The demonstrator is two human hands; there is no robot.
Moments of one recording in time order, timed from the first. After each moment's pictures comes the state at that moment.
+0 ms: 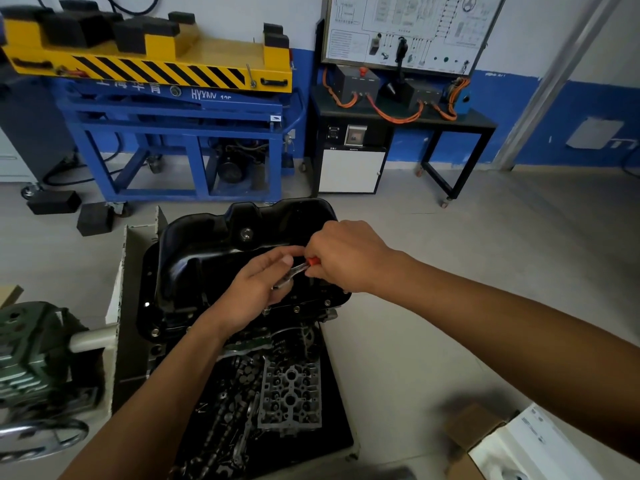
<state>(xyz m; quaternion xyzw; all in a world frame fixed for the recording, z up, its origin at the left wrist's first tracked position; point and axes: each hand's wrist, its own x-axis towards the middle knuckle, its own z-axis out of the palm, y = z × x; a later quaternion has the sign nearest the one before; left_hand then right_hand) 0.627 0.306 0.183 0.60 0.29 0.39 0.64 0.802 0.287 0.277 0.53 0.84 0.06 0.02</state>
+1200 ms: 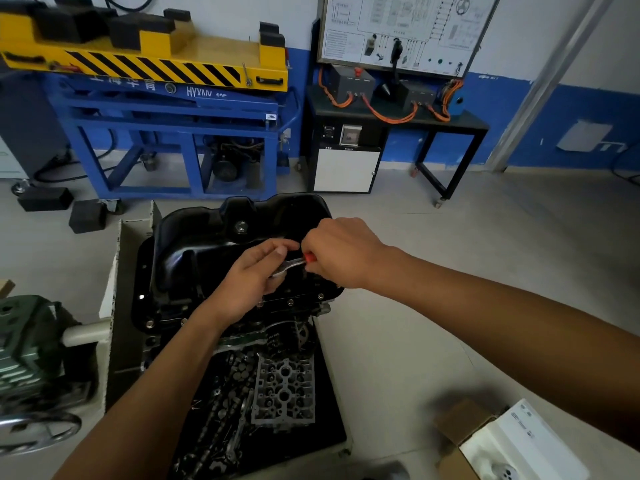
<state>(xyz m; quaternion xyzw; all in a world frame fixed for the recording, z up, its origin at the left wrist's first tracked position) 0.629 0.300 0.185 0.61 0.31 0.40 0.60 0.804 0.277 0.277 0.54 0.84 0.07 0.03</state>
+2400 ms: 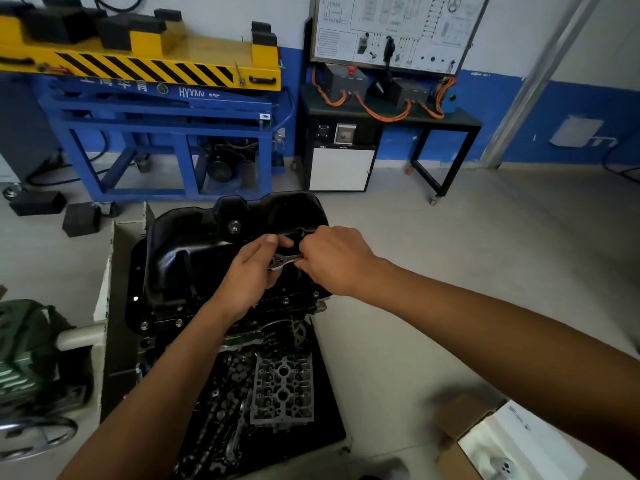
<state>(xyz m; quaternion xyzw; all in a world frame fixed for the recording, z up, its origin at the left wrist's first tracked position) 0.644 0.298 0.189 0.58 0.39 0.43 0.57 0.804 0.273 0.254 0.58 0.81 0.07 -0.01</state>
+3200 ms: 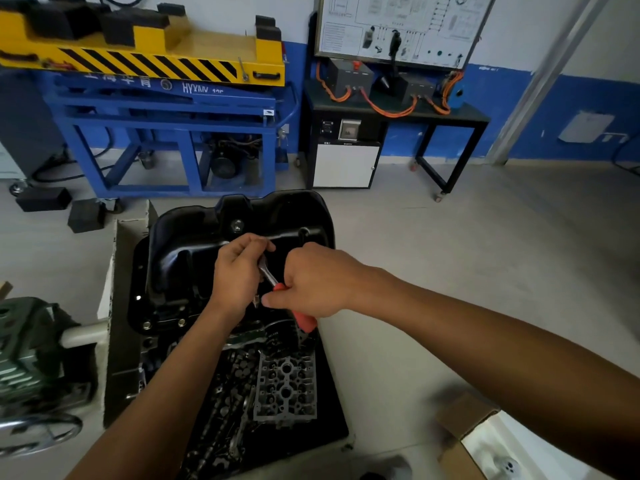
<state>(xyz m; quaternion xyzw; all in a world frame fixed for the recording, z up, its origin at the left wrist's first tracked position) 0.639 0.302 0.188 0.50 0.44 0.55 0.51 0.772 0.247 0.274 0.56 0.81 -0.17 -0.02</state>
